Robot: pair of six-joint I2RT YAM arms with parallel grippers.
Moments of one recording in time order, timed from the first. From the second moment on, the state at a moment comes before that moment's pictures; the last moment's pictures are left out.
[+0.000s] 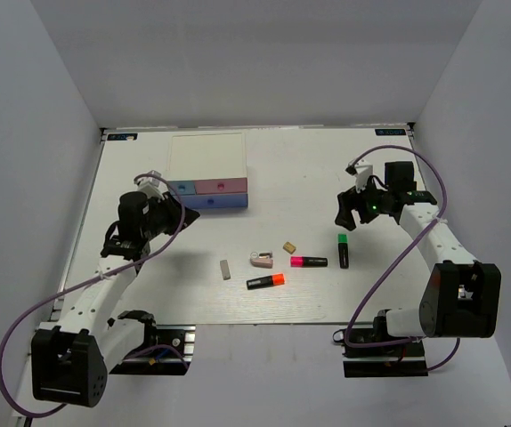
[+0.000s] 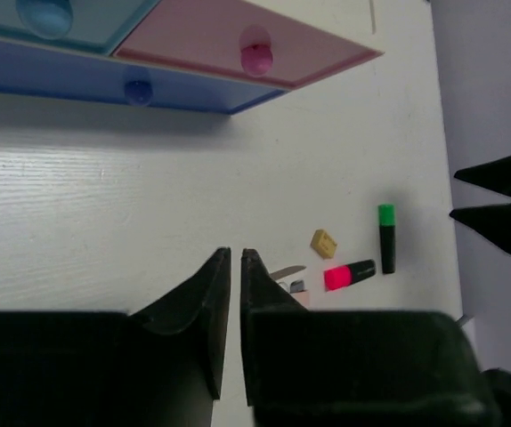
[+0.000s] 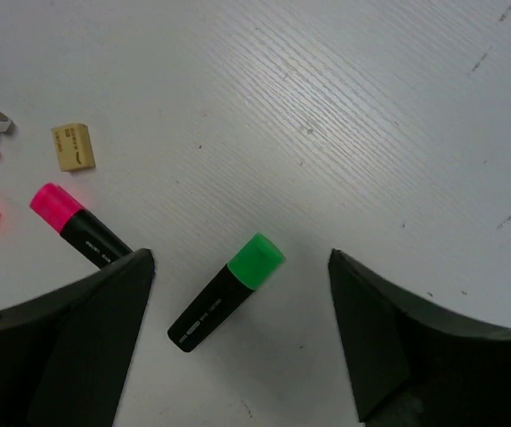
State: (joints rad) left arm -0.13 0.97 0.58 -0.06 0.39 -0.63; right arm 0.03 1.36 0.95 -0.53 -0.53 -0.45
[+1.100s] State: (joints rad) left arm -0.06 1.23 0.65 0.08 0.11 -0.63; right arm 0.07 1.33 0.83 -0.35 -0.91 -0.41
